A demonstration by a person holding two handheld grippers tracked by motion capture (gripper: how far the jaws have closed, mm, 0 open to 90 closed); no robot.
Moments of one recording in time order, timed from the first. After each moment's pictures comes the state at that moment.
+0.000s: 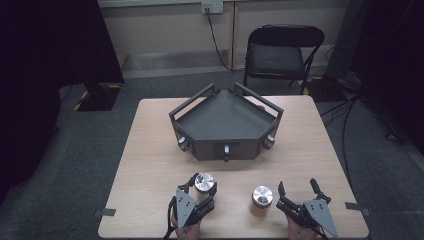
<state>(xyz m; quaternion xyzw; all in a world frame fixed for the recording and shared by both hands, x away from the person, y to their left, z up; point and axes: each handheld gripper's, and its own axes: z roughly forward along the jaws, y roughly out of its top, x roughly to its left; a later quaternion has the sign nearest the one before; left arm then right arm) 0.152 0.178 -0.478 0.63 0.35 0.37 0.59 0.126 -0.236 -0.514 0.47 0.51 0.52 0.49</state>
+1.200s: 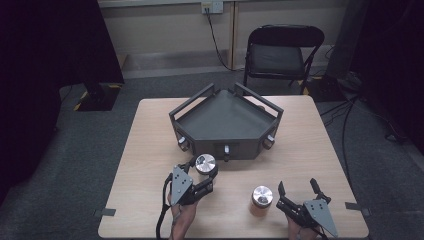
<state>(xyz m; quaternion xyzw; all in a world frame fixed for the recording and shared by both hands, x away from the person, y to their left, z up) 0.197 0.196 -0.428 0.63 0.32 0.34 0.62 0.126 -0.236 -0.514 0.47 0.51 0.52 0.49</state>
